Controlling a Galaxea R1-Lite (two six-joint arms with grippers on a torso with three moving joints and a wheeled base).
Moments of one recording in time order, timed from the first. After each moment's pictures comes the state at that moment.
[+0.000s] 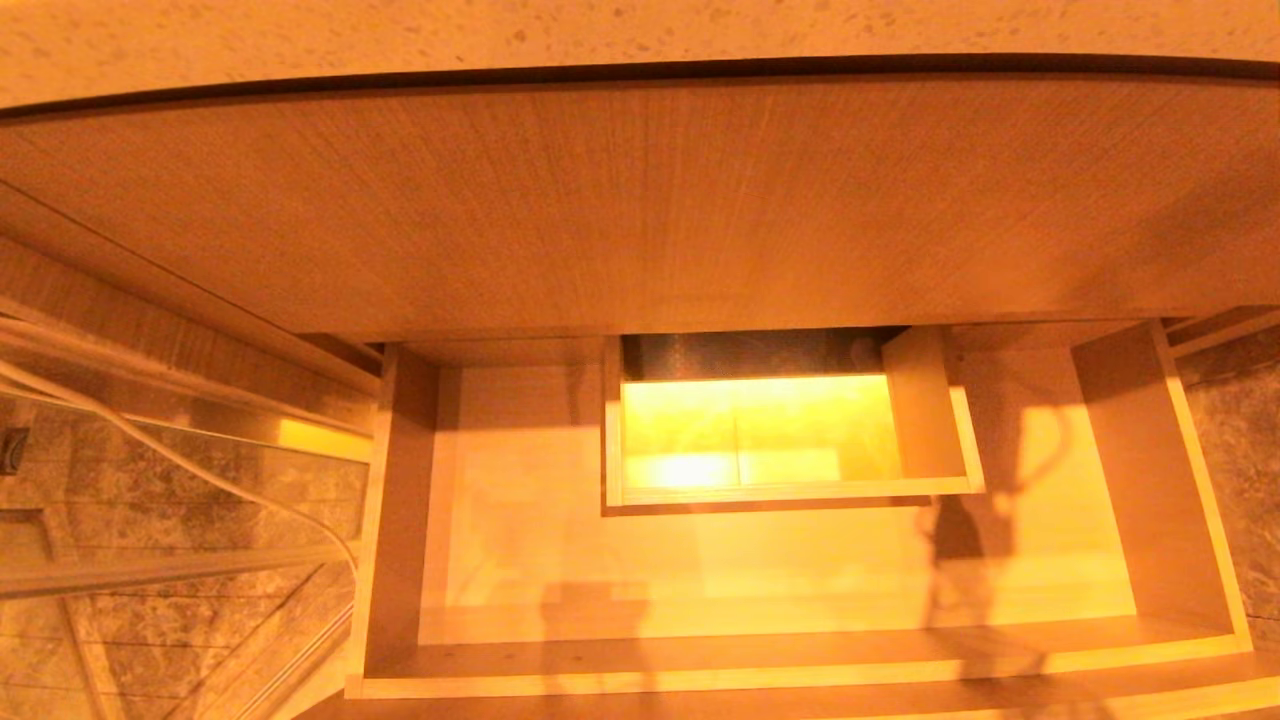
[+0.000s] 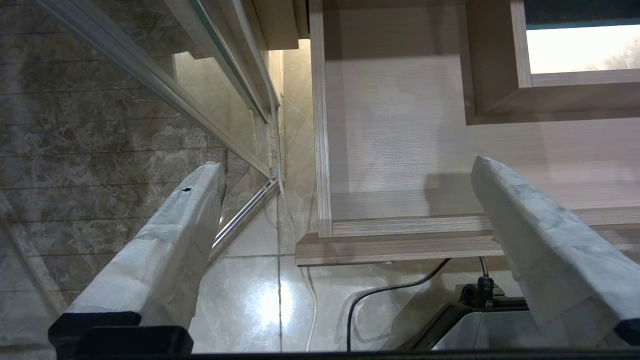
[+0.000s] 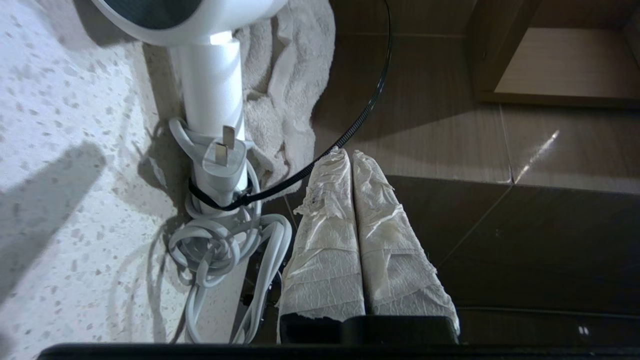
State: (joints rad) left arm 0.00 0.00 0.00 0.00 0.00 0.00; right arm -0.52 1.32 -1.93 -0.03 0.09 -1.22
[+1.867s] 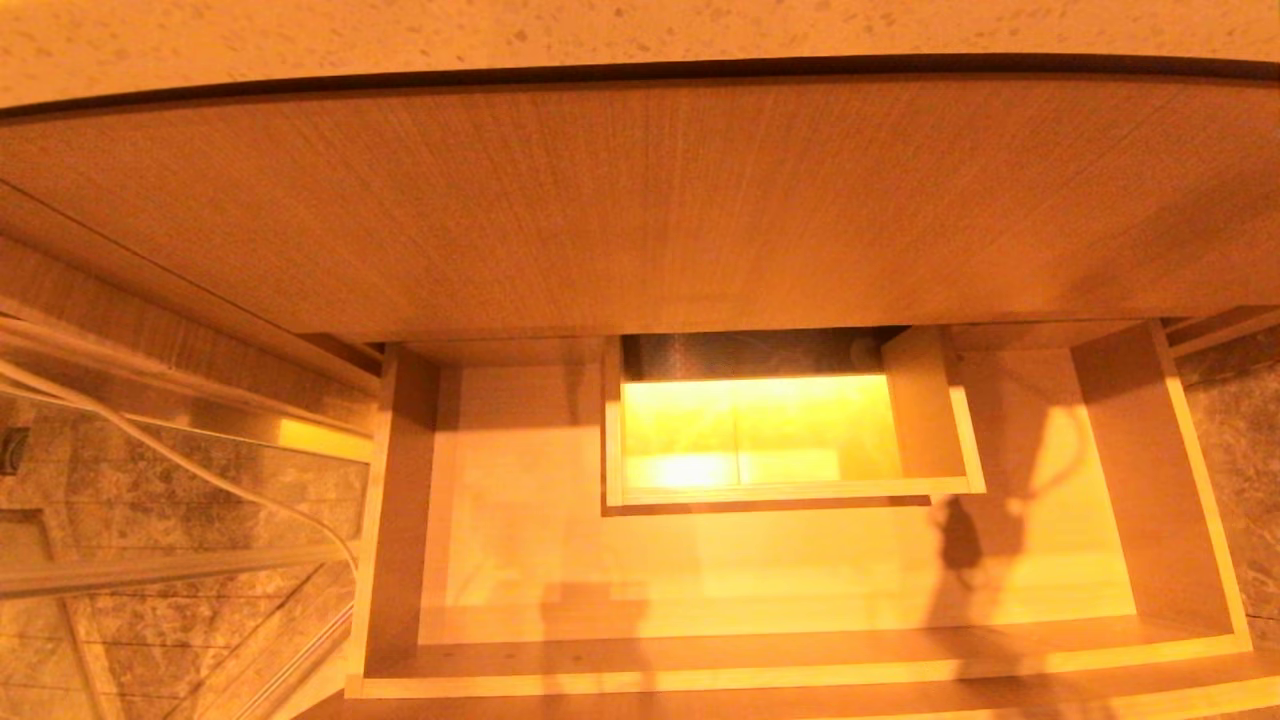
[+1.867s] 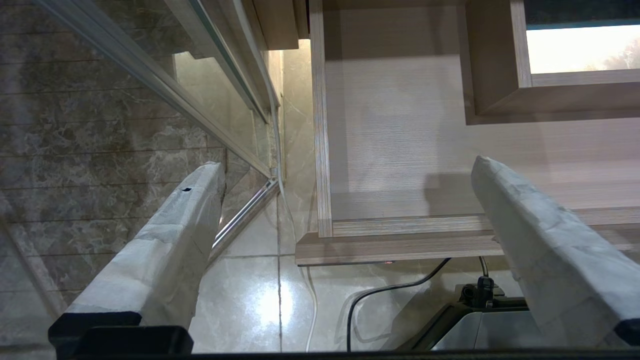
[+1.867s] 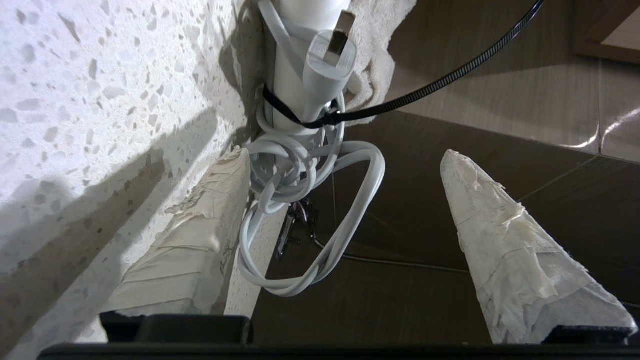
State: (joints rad) left arm 0.00 0.00 0.00 0.00 0.00 0.00; right arm -0.58 1.32 -1.82 0.05 0.03 -1.29
